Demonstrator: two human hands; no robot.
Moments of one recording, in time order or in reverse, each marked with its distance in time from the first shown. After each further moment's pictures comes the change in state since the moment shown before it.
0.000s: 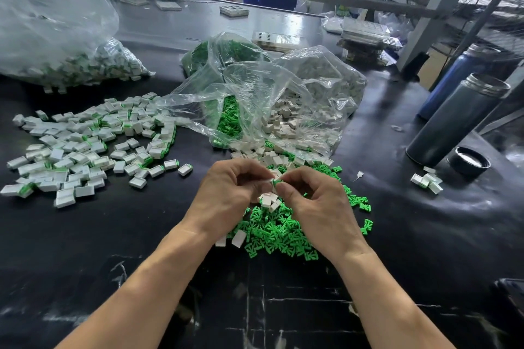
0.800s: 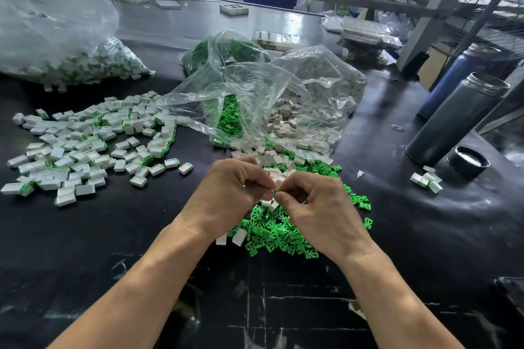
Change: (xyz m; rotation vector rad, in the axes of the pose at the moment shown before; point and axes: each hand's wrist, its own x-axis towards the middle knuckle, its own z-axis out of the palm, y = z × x) left_hand 0.002 0.001 -0.004 0.129 -0.073 0.114; right_hand -0.003 -0.008 -0.007 -0.219 -0.086 -0.095
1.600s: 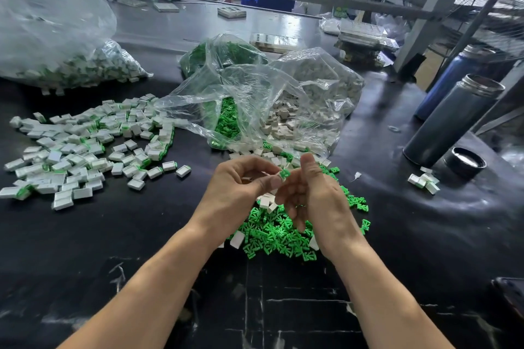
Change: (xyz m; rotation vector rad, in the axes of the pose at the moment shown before) left_hand 0.002 0.003 0.015 -0.340 0.051 -0.086; right_hand 0.006 -0.005 0.005 0.661 0.030 0.270
